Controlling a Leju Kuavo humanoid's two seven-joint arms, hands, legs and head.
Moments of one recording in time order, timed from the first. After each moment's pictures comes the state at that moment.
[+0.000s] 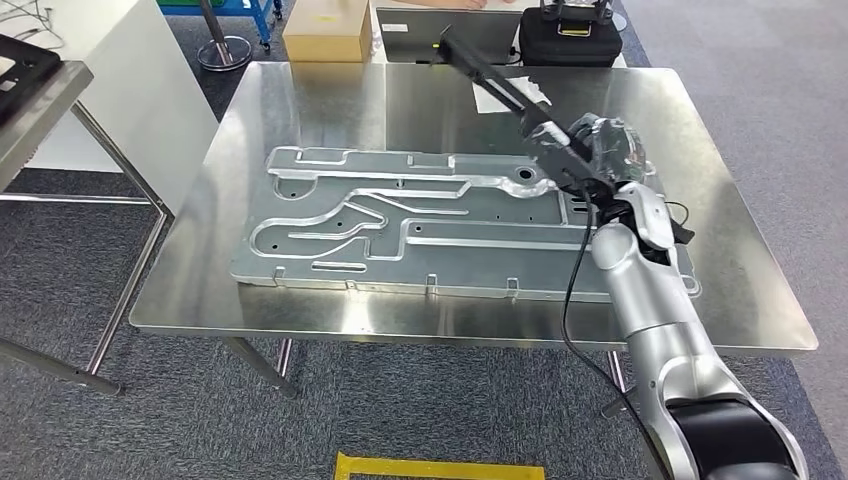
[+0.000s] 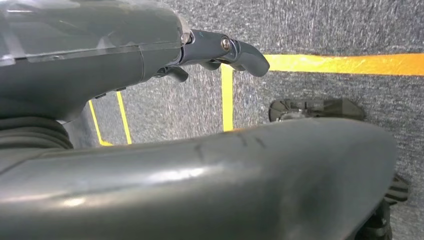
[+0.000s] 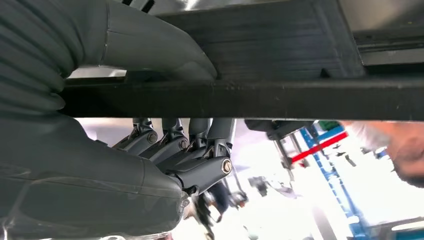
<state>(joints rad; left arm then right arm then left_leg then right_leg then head) -0.04 -0.06 0.67 -0.19 -0.44 -0.09 -0.07 -0.77 -0.14 0.13 -0.98 0.99 -0.14 -0.05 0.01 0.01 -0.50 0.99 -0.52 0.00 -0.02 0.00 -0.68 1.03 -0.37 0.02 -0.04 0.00</state>
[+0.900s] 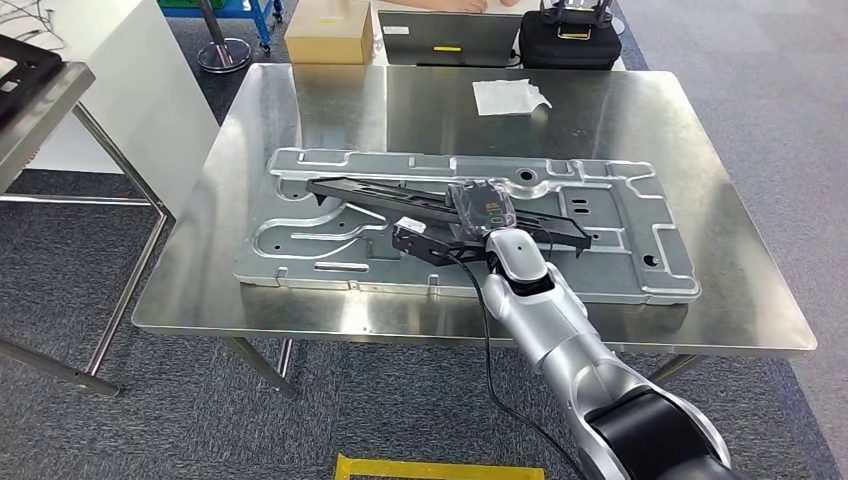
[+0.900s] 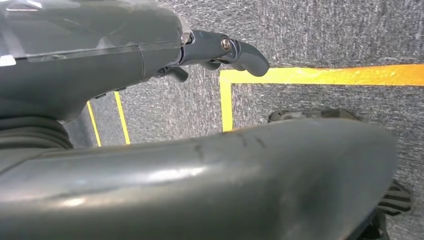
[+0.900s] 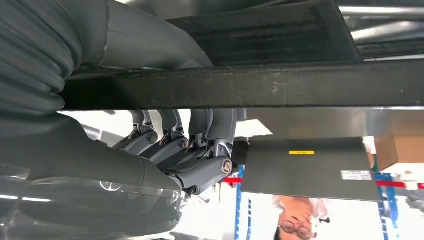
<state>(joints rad) -0.05 -0.05 0.65 -0.19 -0.47 -0.09 -0.05 -0.79 0.08 0.37 -0.69 1.28 -0.19 -0.06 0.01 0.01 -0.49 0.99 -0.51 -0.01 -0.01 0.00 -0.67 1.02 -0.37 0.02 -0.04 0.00</state>
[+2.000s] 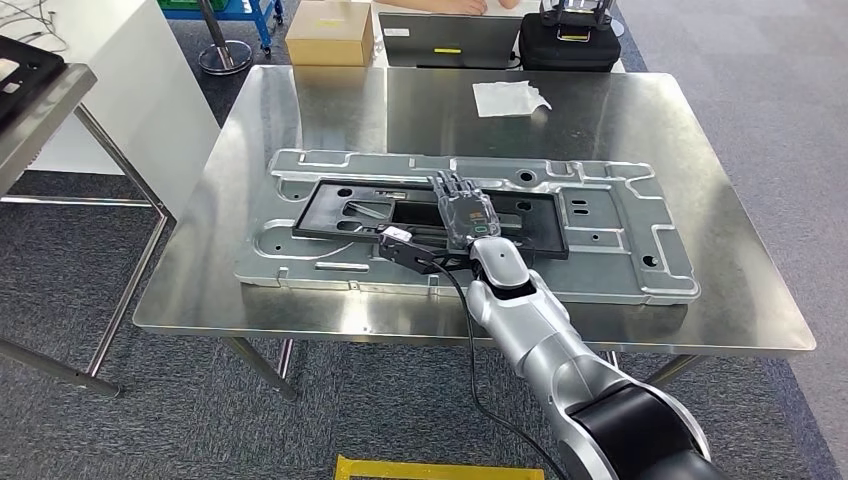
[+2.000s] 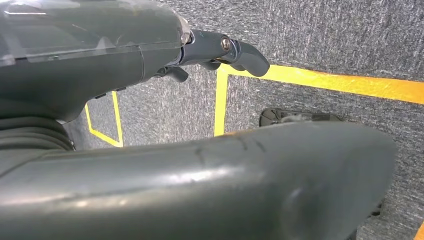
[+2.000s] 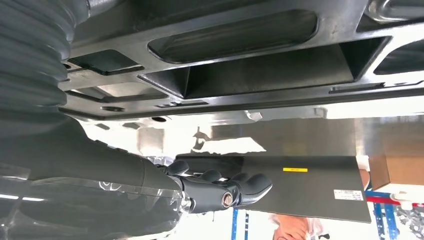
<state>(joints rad) -0.05 -0.05 0.77 -0.19 -0.44 -0.05 -0.05 -0.82 0.15 0.31 -0.55 1.33 -0.24 -0.07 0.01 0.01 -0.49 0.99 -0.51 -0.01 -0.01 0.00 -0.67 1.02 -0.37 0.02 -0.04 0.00</state>
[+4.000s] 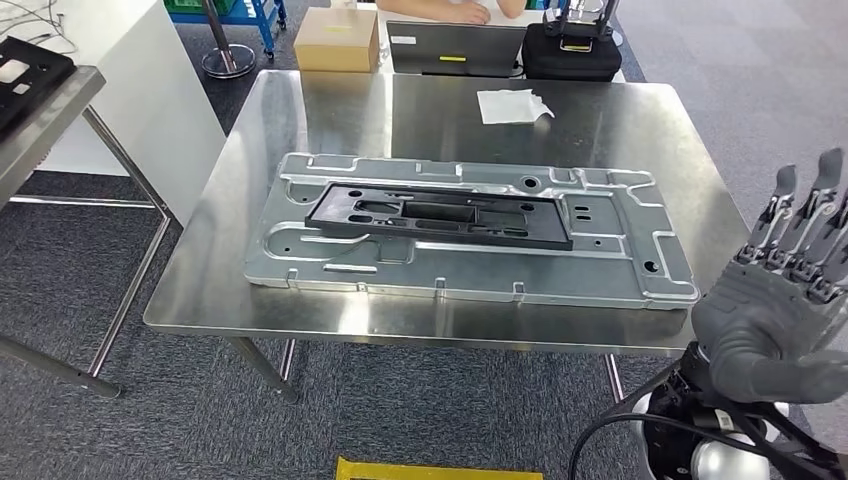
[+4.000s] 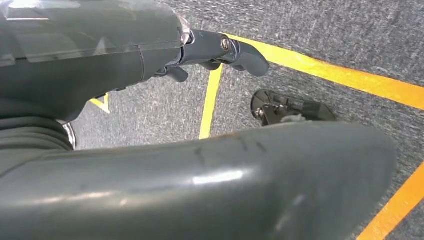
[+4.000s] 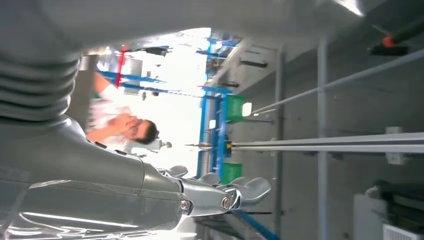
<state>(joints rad) -0.04 -0.11 0.93 -0.19 -0.42 -0.03 -0.09 0.01 0.01 0.02 -2.23 0.01 -0.20 -0.56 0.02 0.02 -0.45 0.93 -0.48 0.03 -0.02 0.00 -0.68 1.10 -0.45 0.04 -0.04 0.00</state>
